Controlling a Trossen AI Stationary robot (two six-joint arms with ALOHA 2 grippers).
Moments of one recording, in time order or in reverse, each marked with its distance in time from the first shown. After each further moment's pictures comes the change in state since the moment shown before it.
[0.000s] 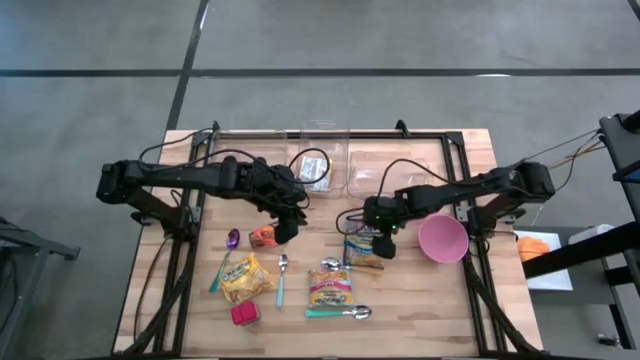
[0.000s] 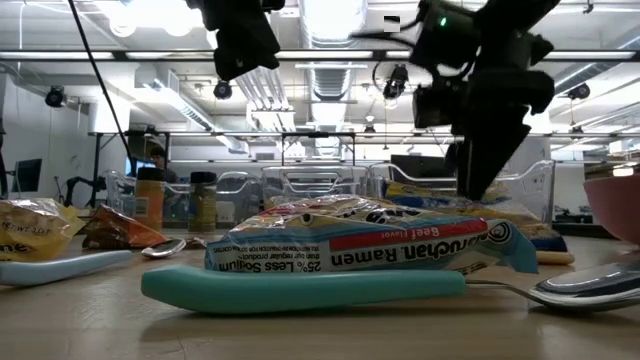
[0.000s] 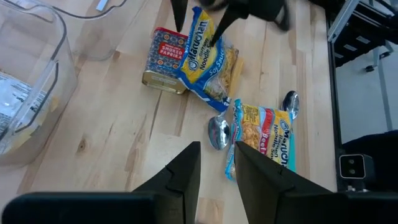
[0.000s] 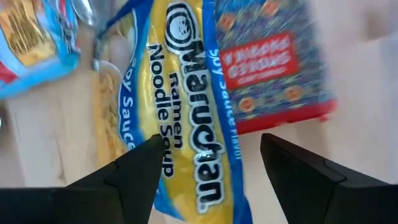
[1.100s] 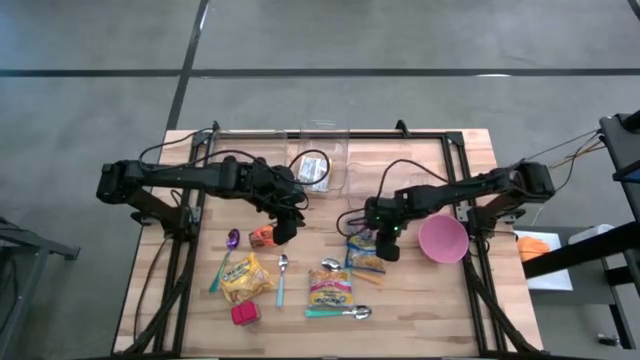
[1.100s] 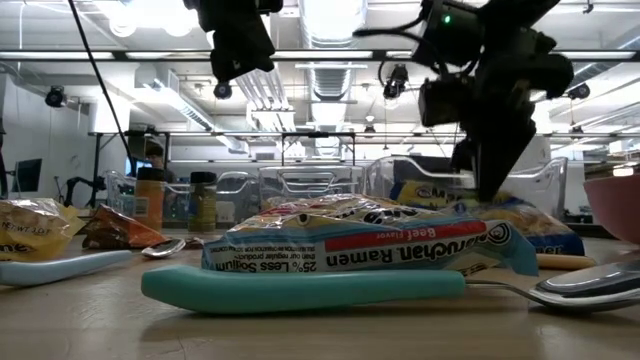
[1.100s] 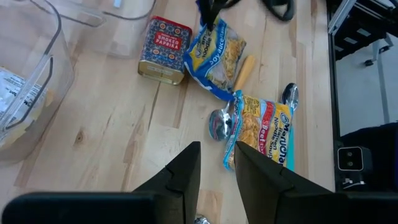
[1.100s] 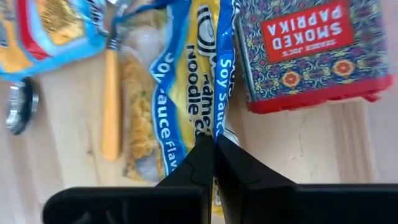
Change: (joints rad) left arm 0.000 0.000 0.000 -0.027 0.014 0.000; right arm 0.001 -0.017 0.001 -0.039 -0.090 -0.001
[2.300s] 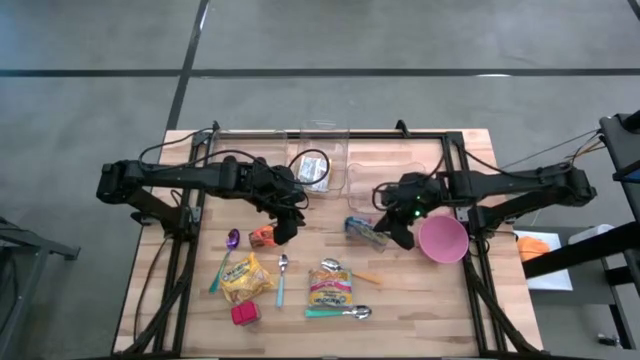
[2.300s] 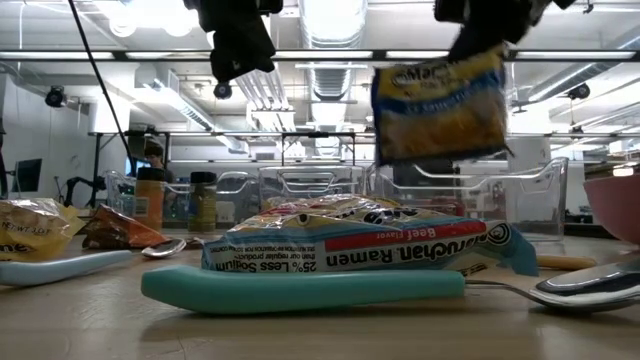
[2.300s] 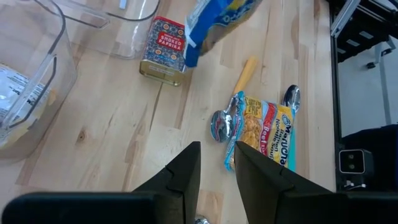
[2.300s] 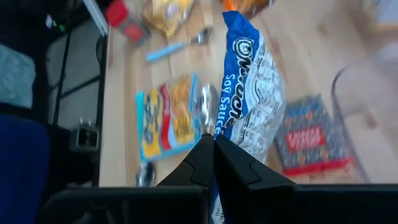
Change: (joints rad) left arm 0.000 0.000 0.000 0.001 -0.008 -0.010; right arm -0.012 -0.383 0.029 0.091 -0.008 0.161
